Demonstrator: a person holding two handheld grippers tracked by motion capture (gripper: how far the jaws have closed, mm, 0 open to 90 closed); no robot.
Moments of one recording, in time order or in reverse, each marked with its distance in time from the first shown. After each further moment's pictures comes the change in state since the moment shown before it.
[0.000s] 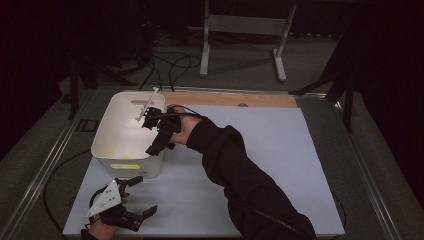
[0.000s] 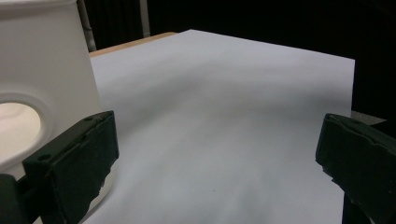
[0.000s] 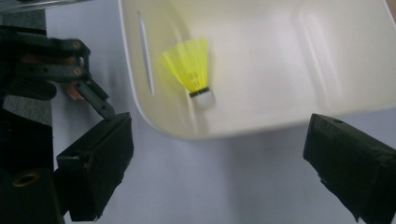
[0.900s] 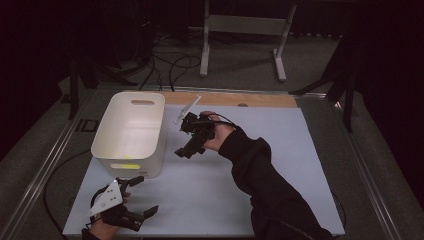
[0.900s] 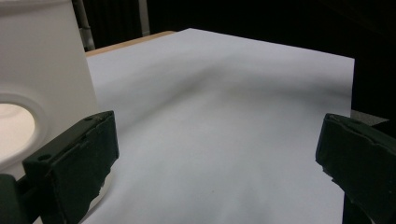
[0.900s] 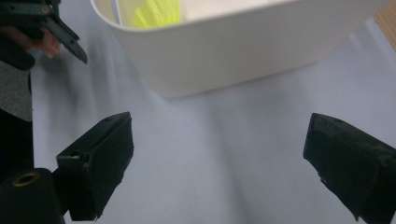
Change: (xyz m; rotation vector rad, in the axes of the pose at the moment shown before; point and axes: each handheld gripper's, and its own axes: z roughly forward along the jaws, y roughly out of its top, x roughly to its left) left arm 0.000 0.000 0.002 0.008 -0.006 0.002; right arm -0.018 -0.081 -0.017 -0.090 -0.030 0.063
